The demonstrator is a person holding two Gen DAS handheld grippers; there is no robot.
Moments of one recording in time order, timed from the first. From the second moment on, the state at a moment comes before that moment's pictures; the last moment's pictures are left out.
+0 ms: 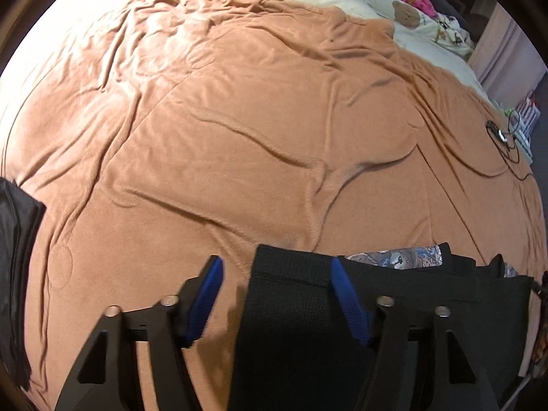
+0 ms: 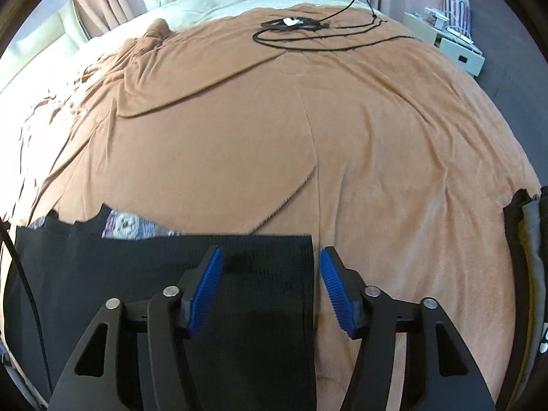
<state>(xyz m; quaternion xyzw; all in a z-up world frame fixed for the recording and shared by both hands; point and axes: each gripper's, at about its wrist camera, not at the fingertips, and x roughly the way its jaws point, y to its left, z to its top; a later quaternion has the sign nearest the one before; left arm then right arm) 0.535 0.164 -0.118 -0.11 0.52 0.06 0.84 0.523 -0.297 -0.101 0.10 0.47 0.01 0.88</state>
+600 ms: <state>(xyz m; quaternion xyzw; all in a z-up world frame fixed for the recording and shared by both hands) 0.545 0.164 -0.160 -0.10 0.56 0.05 0.82 0.540 -0.329 -0.123 0.16 0.50 0.07 0.85</state>
